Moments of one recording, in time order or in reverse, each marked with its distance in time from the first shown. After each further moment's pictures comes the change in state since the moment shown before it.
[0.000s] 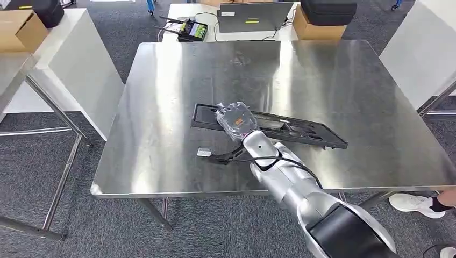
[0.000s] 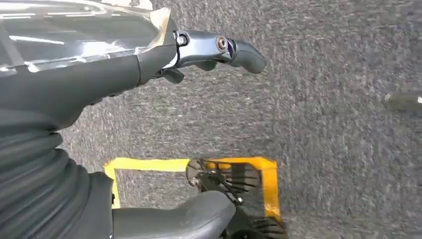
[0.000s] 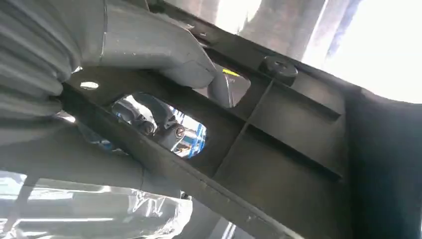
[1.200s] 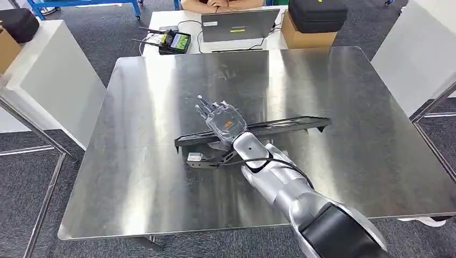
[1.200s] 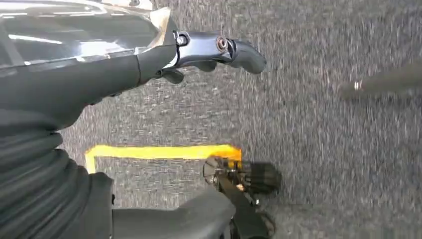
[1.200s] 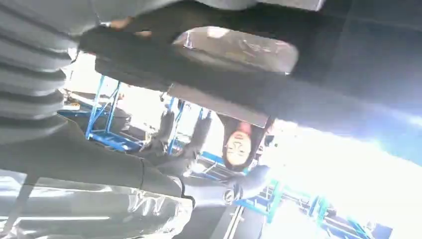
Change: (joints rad) left arm -0.002 -0.013 0.019 -0.003 0.026 0.047 0.012; right arm 0.002 0.048 0.004 0.005 0.025 0.013 -0.016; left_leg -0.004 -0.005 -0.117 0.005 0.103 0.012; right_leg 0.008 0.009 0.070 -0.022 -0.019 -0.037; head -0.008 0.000
